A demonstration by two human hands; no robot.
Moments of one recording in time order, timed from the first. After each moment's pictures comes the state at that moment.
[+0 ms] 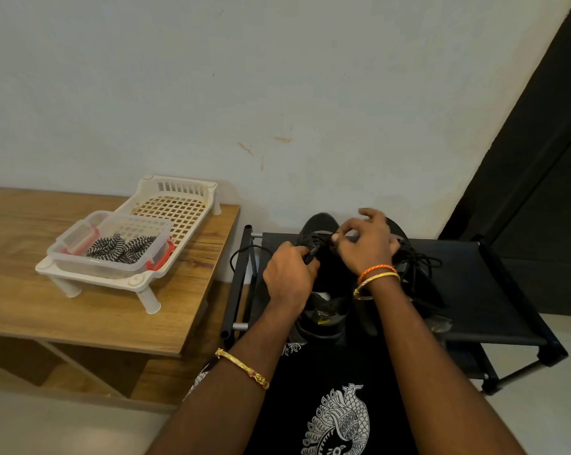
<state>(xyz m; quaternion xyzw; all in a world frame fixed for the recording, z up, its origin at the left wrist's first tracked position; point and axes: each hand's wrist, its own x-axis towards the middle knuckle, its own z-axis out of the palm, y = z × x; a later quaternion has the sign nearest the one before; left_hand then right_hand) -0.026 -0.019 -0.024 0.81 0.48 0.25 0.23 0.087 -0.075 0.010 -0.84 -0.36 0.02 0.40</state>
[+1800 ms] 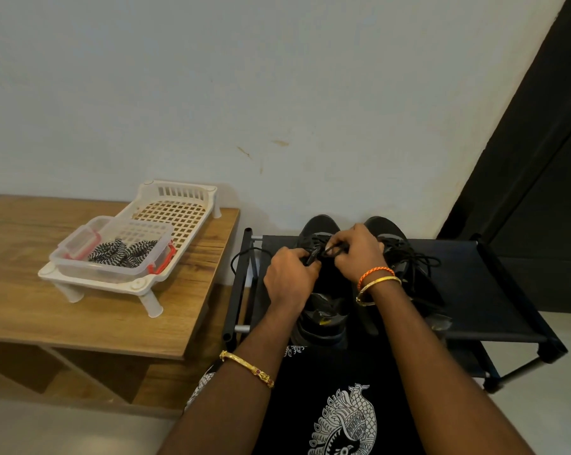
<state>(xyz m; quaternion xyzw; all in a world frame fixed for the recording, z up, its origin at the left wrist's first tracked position) -0.025 -0.017 -0.028 0.78 0.49 0.26 0.28 0.083 -0.077 0.012 -0.84 -0.45 0.07 0.31</state>
